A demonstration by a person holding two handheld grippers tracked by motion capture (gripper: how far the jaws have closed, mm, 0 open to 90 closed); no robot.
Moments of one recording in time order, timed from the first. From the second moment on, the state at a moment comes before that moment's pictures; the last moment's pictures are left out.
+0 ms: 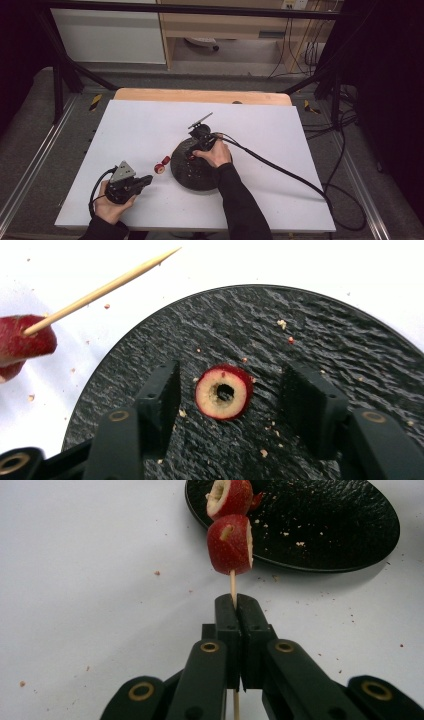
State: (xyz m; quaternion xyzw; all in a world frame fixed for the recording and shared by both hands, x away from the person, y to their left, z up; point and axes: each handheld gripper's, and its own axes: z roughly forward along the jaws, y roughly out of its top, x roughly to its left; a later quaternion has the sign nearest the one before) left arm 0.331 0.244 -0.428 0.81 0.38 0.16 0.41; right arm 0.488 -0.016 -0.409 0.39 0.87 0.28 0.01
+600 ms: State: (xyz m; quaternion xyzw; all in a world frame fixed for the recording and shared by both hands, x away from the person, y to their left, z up) left arm 0.331 0.244 -0.428 0.81 0.38 0.16 0.41; right arm 0.492 -0.014 -0.417 0.43 0.86 0.27 -0.02
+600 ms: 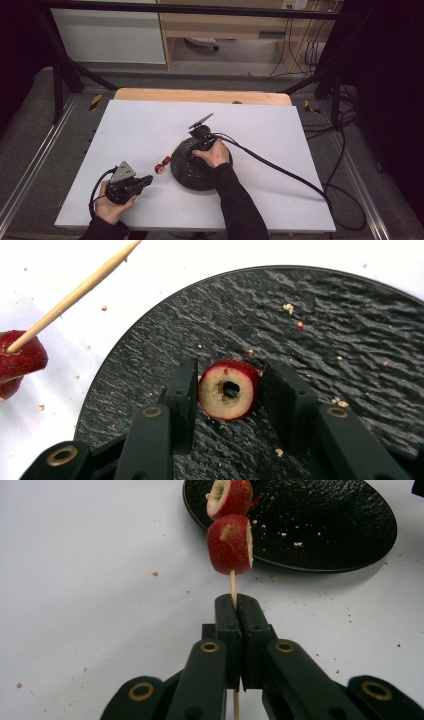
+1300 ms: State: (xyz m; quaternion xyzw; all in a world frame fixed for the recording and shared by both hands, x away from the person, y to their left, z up) left arm 0.328 0.241 -0.427 0.81 0.38 0.16 0.42; right arm 0.481 -0.026 -0.397 0.44 0.85 0.30 -0.03
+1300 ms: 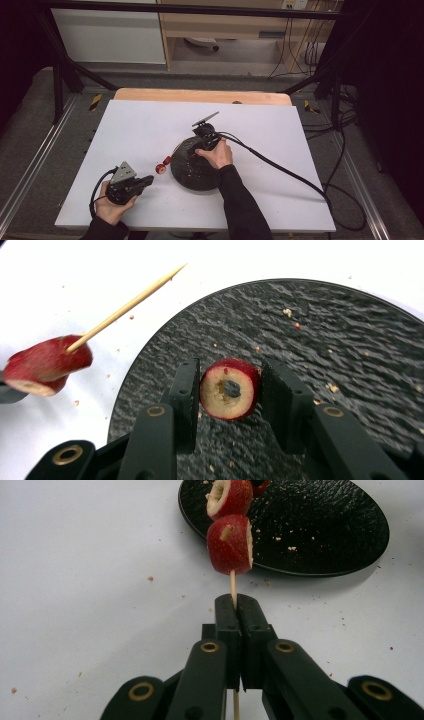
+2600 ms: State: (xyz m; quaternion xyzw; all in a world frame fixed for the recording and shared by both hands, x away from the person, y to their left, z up) left arm 0.320 0.210 -0.429 0.81 0.37 0.15 0.44; right arm 0.421 -0.112 -0.412 0.47 0.70 0.55 0.00
